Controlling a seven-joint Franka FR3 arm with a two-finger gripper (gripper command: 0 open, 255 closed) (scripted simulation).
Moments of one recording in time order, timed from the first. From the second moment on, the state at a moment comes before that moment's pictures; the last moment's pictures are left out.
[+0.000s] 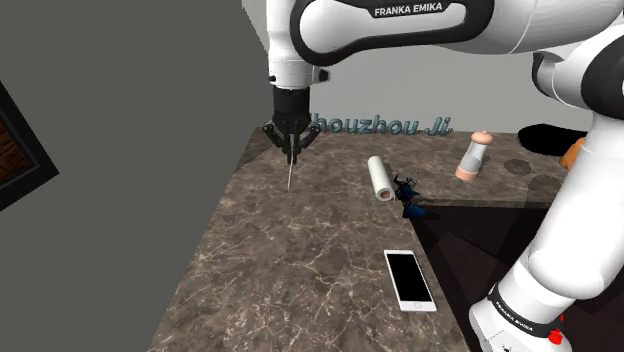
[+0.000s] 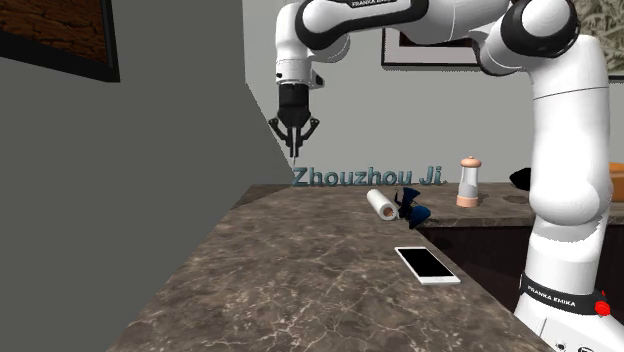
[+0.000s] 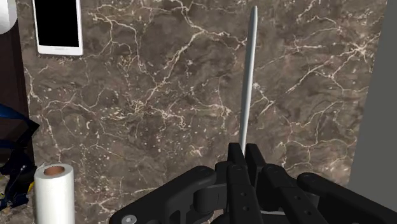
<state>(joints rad) -0.04 0.14 0.61 -1.58 -0.03 1.69 1.28</state>
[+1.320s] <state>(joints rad) -0.31 -0.11 0.35 -1.85 0.08 1.71 0.73</state>
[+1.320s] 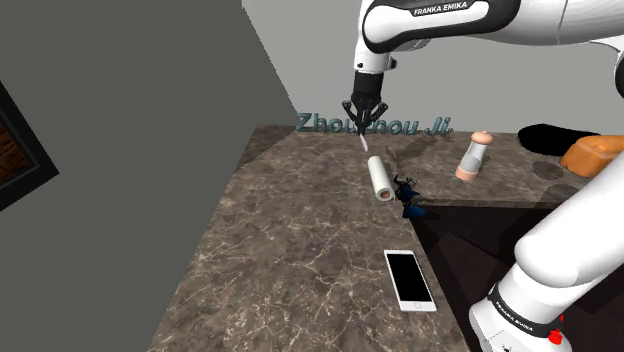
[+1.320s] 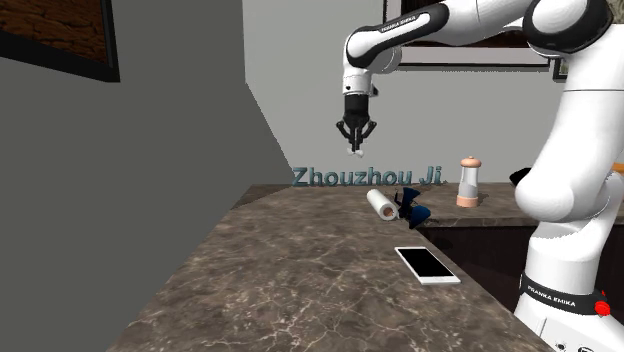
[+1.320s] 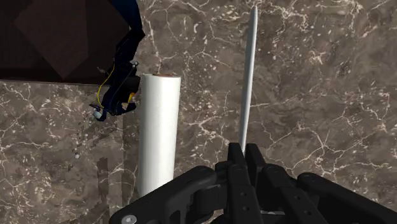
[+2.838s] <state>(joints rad) -0.56 0.15 0.10 -1.52 0.00 1.63 0.25</state>
